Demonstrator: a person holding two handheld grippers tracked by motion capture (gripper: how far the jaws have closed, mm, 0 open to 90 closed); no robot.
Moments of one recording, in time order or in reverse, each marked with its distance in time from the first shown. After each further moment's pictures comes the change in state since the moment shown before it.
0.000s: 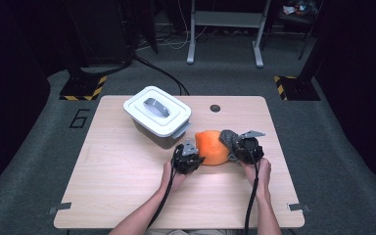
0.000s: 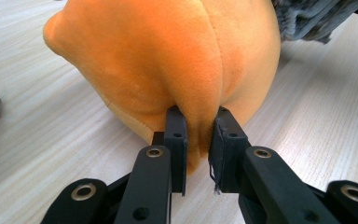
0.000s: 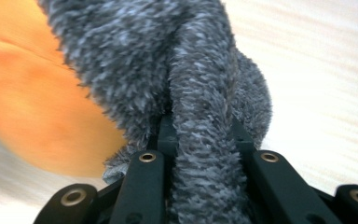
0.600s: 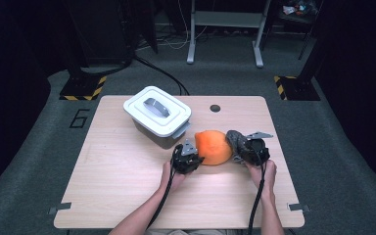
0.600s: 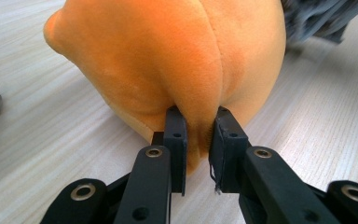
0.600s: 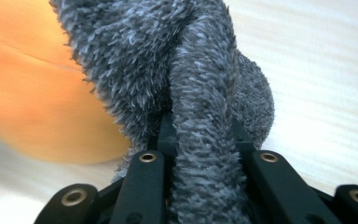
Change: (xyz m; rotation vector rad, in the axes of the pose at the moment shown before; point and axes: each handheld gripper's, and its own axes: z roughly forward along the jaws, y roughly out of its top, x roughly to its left) left arm 0.002 -0.002 0.000 -0.004 -0.001 -0.007; right arm -0.010 -0.004 -0.015 -0.025 0.014 0.029
